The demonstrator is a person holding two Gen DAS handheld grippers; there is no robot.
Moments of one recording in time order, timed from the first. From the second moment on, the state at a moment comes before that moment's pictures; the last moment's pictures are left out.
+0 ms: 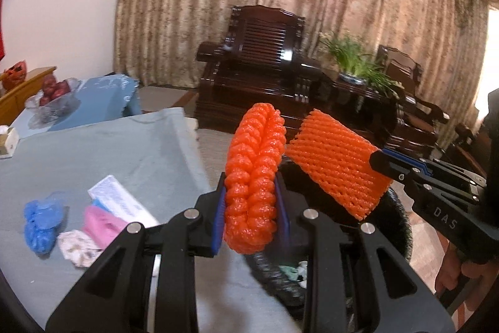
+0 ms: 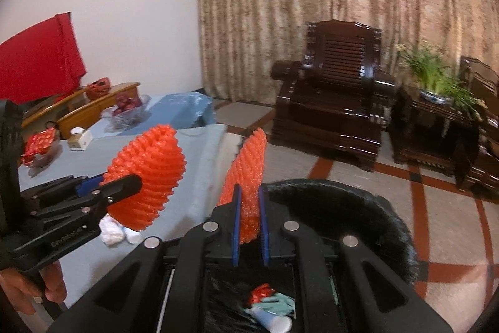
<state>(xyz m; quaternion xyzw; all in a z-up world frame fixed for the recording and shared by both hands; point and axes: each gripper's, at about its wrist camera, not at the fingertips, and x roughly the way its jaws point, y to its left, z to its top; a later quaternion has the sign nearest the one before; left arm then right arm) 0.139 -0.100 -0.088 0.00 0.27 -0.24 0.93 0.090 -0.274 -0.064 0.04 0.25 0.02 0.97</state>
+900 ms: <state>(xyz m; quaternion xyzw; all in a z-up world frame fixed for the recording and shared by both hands) 0.150 -0.204 -0.144 0.02 0.32 -0.35 0.88 0.067 -0.375 -0.121 0.08 0.31 -0.10 0.94</state>
